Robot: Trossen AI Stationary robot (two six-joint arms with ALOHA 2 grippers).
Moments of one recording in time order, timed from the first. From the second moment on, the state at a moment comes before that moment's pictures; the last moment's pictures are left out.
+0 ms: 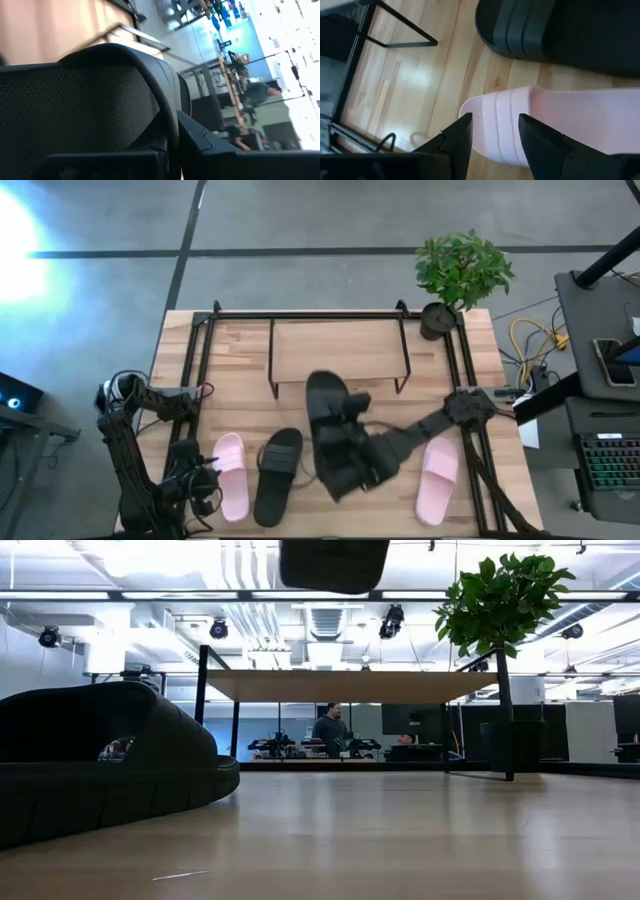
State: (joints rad) left arm -1.22 1.67 1.35 -1.57 -0.59 -1.48; right arm 0.48 2.19 2.35 -1.57 1.17 0.34
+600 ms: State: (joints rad) left arm -1.20 1.67 1.35 -1.57 -0.66 -1.67; right arm 0.16 1.79 1.91 -1.41 0.97 0.09
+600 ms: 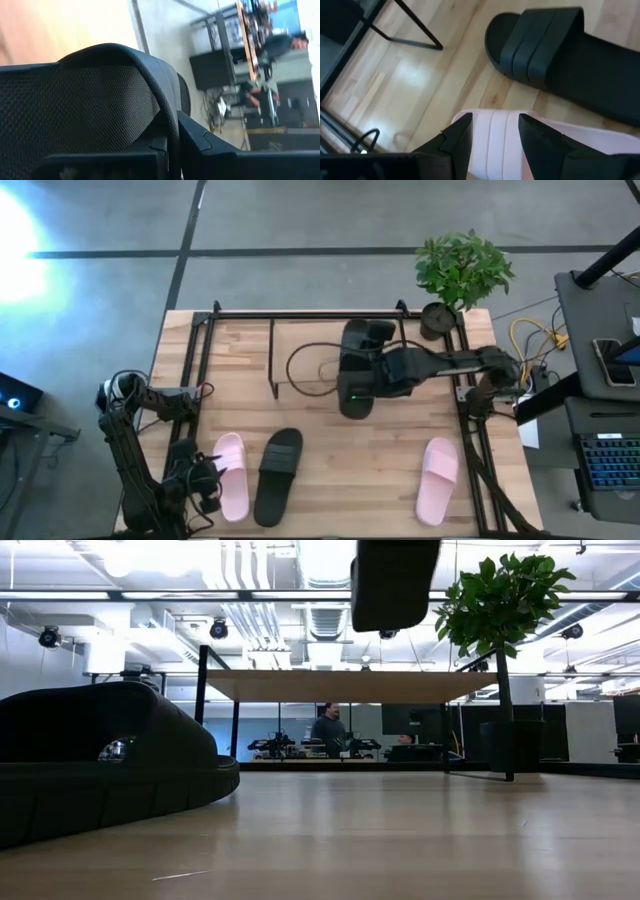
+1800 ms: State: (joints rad) left arm -1.03 1.63 1.30 -1.57 -0.67 -1.51; right arm -0.16 1.67 1.43 -0.67 0.72 -0.48
